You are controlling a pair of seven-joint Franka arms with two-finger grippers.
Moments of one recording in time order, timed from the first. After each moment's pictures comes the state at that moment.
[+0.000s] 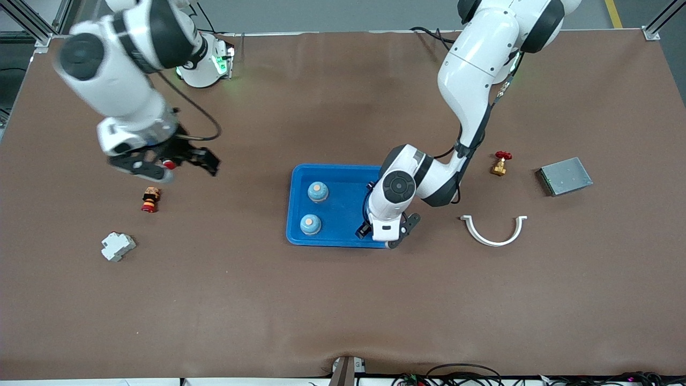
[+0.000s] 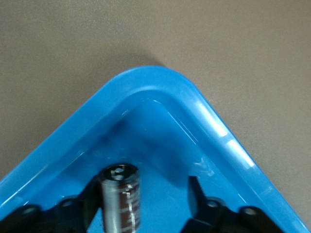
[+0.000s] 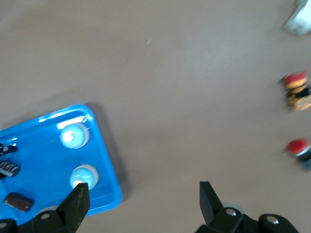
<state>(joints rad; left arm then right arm) -0.60 0.87 -0.05 -1.43 -0.12 2.35 -1.36 0.36 -0.01 0.04 -2.01 0.03 2.07 0.77</state>
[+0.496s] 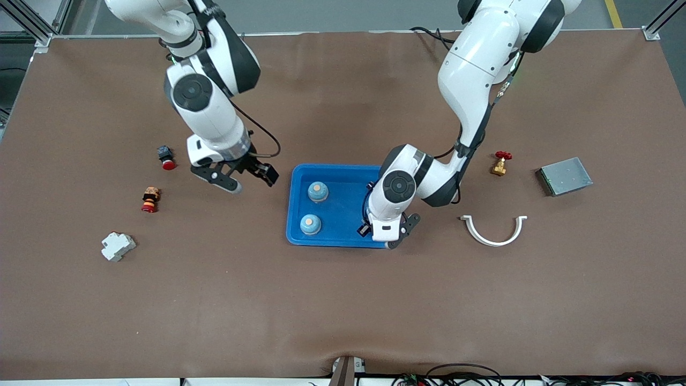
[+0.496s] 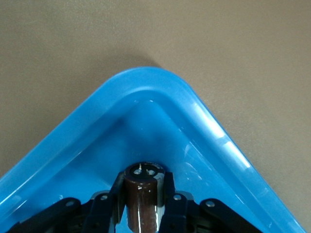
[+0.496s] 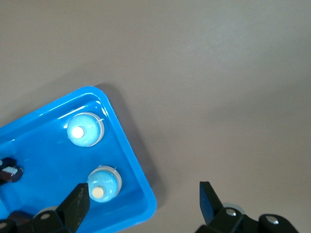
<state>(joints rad) -0.60 0.87 -0.05 -1.42 -0.12 2.35 -1.36 0.49 0.20 0.04 -2.02 0.03 2.29 0.99</state>
